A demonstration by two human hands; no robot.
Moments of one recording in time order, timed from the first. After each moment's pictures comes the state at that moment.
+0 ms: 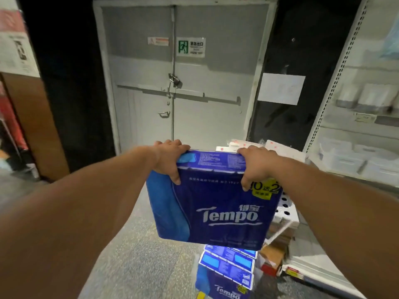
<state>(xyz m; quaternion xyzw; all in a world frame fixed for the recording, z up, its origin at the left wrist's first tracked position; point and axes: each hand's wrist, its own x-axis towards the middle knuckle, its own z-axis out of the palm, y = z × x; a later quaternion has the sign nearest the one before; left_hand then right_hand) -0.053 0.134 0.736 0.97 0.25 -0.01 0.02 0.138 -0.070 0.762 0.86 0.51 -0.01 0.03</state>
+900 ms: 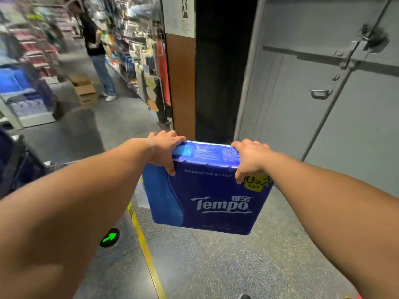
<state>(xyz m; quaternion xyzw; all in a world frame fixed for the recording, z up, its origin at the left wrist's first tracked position) -0.415 0.550 0.636 0.82 0.56 -0.09 0.04 -0.146 0.521 0.631 0.65 0.76 -0.08 0.06</state>
